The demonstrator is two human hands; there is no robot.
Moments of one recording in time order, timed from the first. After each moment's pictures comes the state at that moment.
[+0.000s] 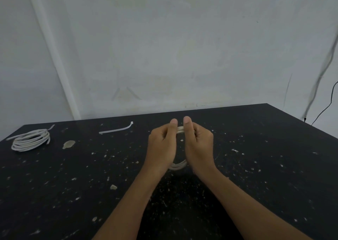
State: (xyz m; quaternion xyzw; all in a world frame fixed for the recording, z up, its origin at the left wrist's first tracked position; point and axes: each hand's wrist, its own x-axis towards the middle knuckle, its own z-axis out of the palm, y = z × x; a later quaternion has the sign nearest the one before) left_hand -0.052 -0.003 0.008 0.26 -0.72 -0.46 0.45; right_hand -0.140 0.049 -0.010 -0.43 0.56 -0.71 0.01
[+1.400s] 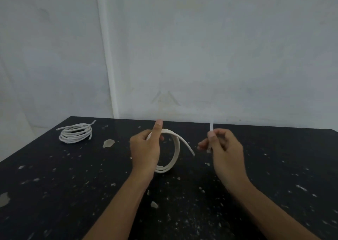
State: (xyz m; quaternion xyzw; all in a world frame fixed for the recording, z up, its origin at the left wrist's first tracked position) left_hand 0.032 -0.116 -0.002 0.44 -0.53 -0.44 0.58; right_hand -0.125 -0.017 -0.011 -0.43 0.60 -0.66 0.13
